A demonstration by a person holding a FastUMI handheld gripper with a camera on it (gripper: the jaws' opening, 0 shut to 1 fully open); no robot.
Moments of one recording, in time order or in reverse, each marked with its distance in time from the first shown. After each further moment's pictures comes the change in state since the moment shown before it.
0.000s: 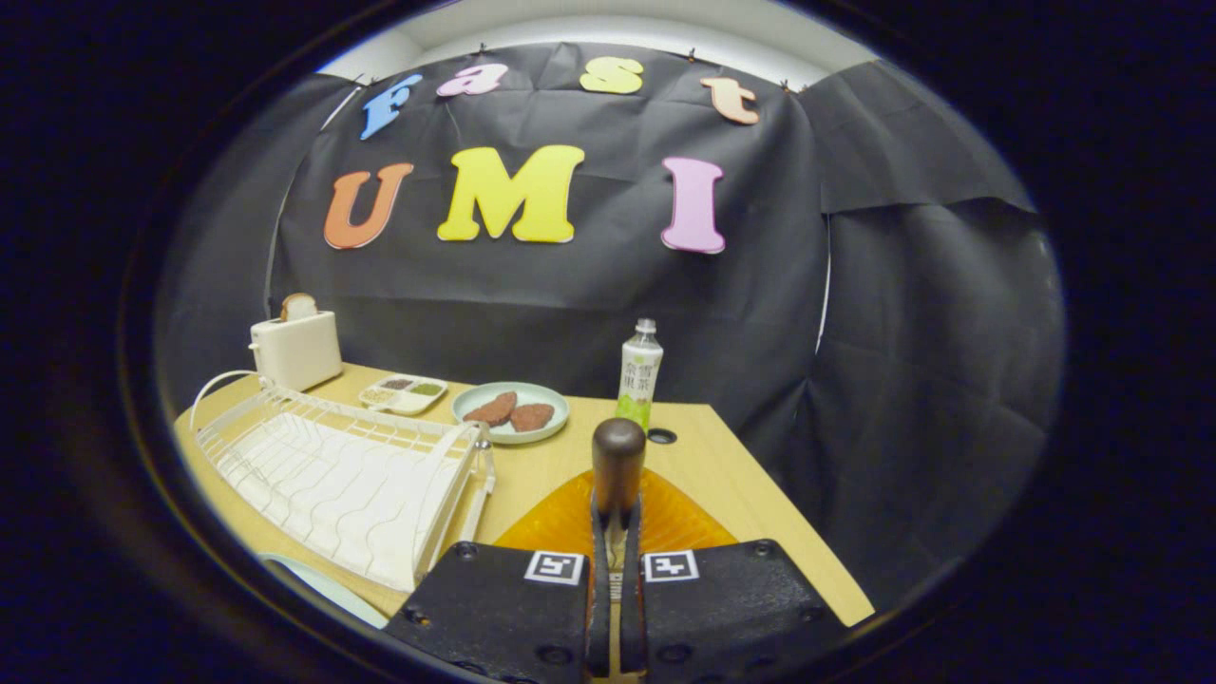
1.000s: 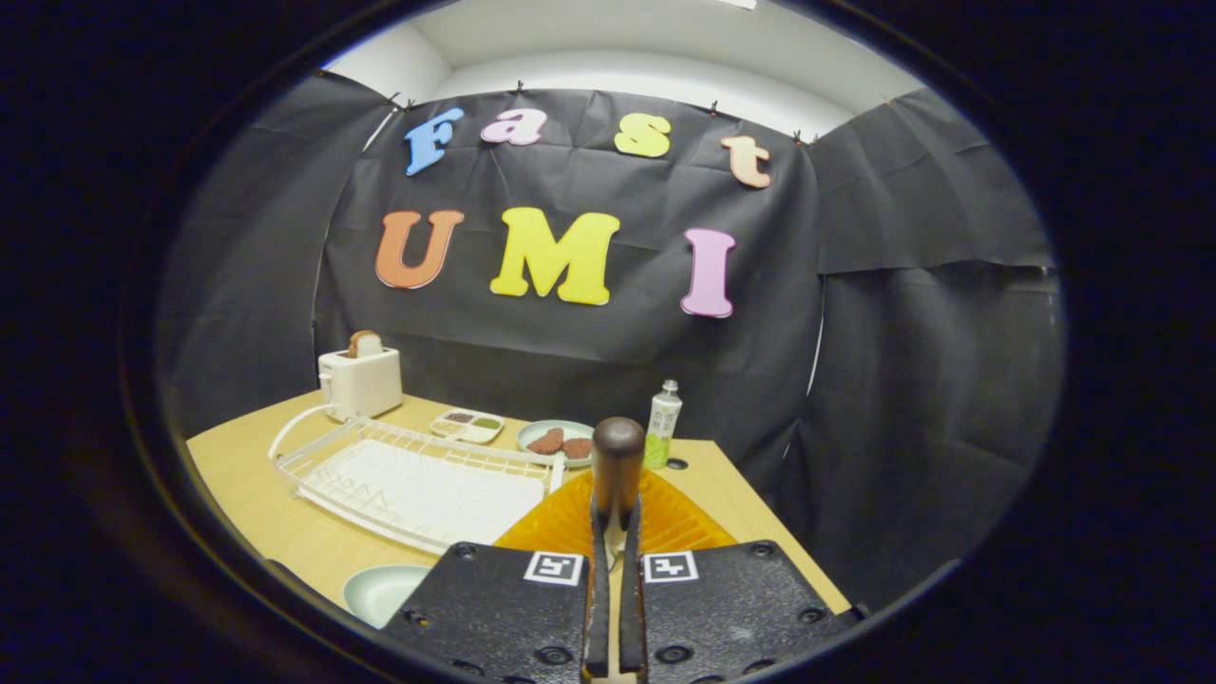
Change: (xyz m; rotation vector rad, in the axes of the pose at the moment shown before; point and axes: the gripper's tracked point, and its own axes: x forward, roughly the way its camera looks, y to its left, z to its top) arm -0.166 0.064 0.011 0.011 -0.073 0.034
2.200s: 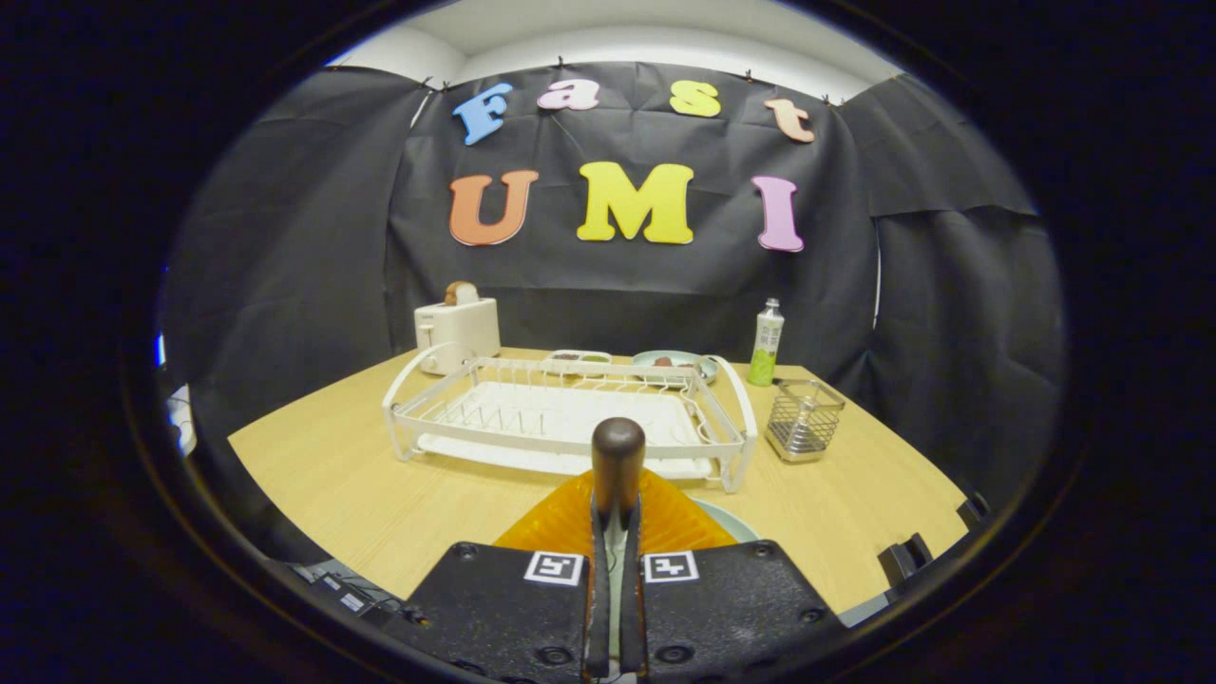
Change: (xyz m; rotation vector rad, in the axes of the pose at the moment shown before) arm -0.044 0.156 -0.104 0.041 0.122 0.137
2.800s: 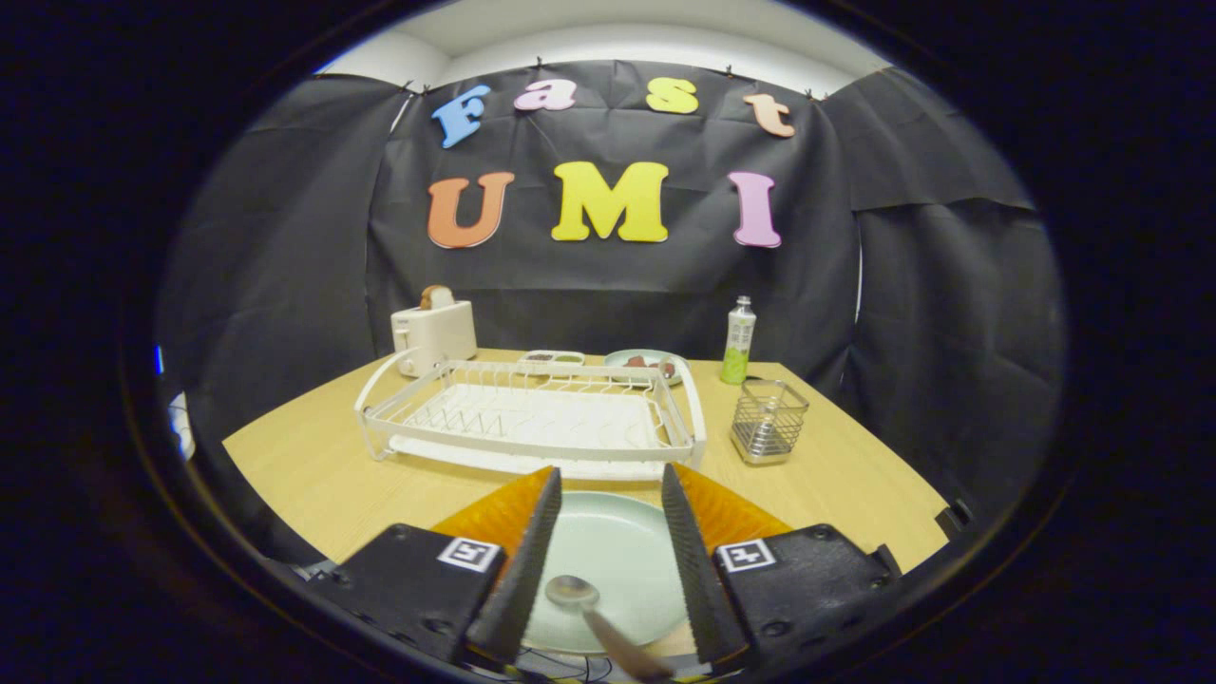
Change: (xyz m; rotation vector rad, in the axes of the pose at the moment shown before) arm -0.014 -0.052 0.013 0.036 0.000 -0.022
